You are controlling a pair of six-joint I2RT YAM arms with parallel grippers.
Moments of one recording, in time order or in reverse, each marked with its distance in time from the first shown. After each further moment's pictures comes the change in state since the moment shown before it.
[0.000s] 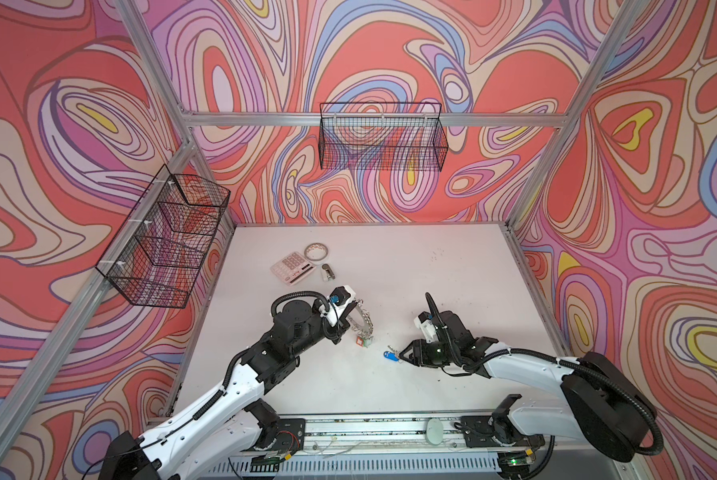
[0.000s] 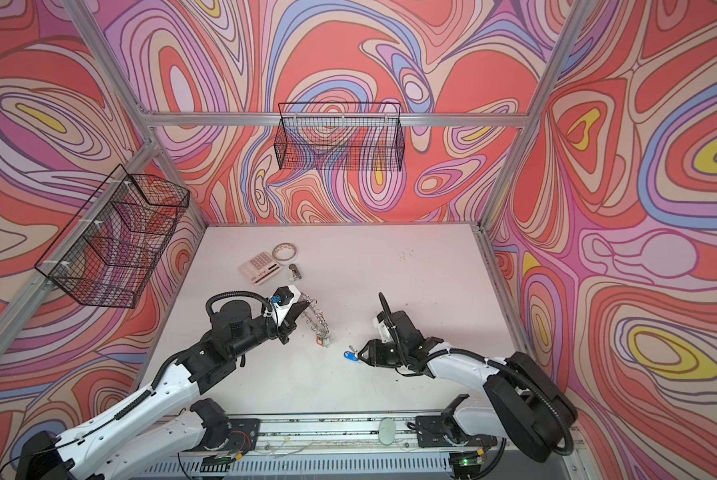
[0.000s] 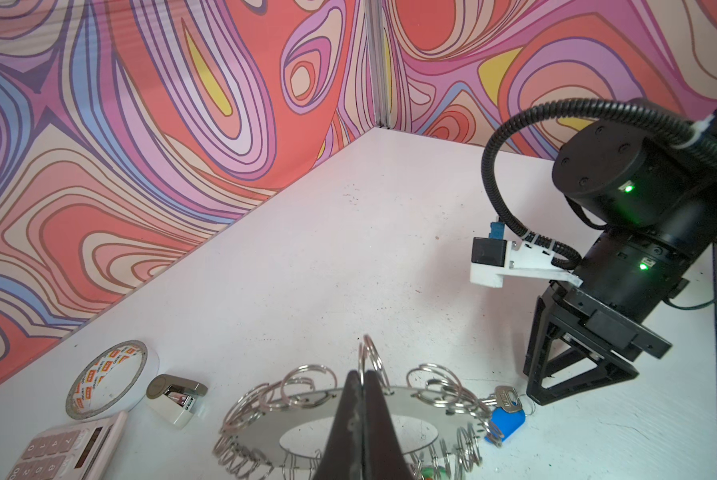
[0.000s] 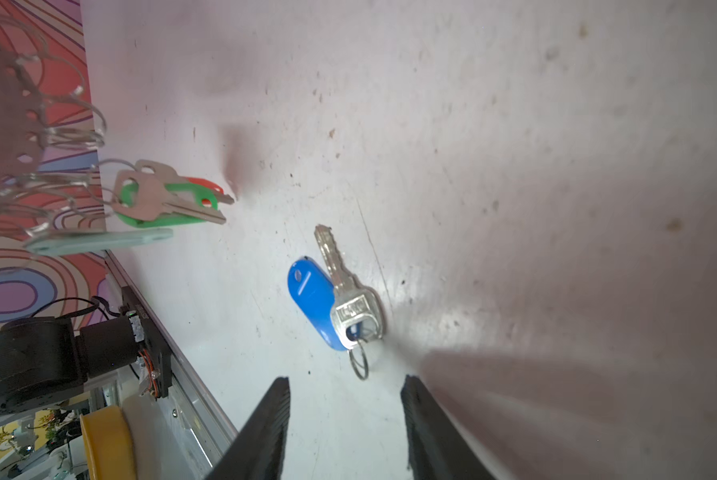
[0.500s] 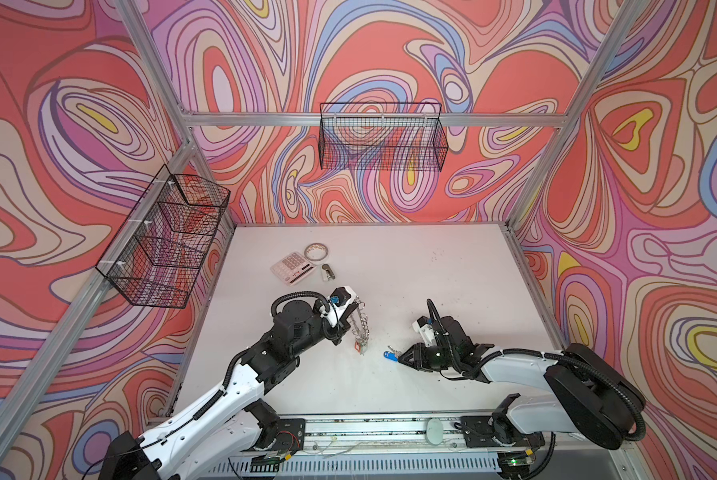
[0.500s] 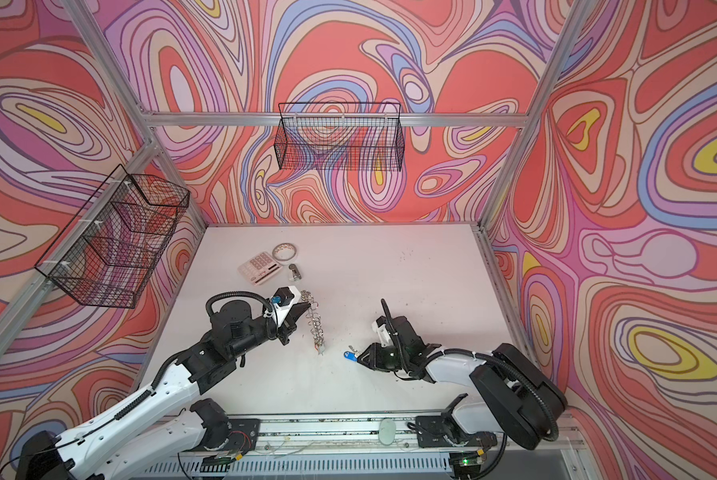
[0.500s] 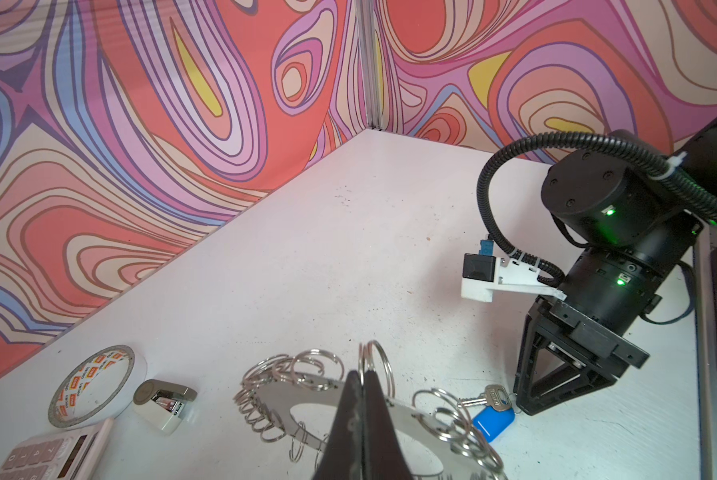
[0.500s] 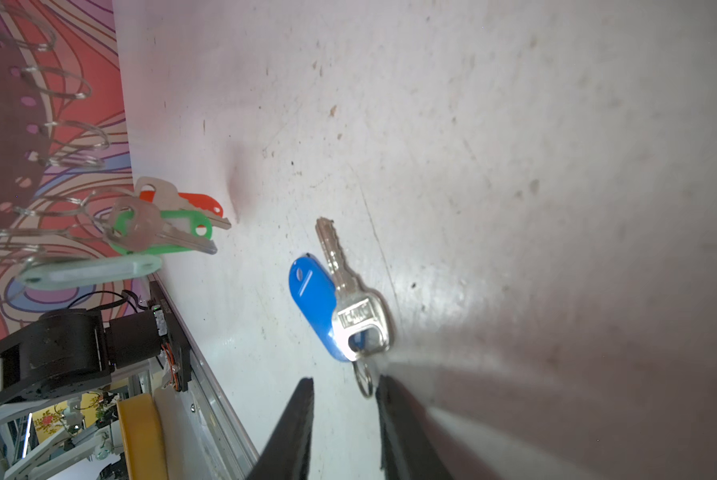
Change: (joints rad) left arm 0.000 0.000 0.000 0.000 0.024 -0.007; right arm 0.000 0.077 -0.060 0.216 -0.055 0.062
